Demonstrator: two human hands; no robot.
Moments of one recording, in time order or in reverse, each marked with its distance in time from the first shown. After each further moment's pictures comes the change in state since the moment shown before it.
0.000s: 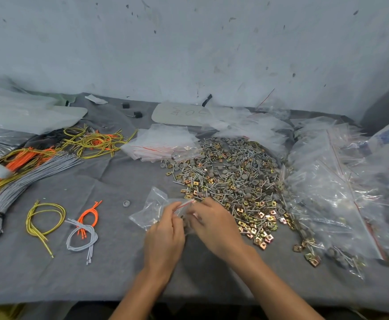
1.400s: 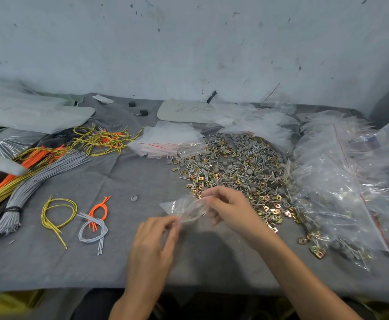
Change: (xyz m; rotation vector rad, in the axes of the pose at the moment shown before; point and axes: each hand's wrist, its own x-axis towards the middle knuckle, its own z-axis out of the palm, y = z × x) left_hand -0.033 0.012 -0.066 -0.024 -0.007 0.159; right_hand 0.000 0.002 -0.039 0.901 -0.120 0.378
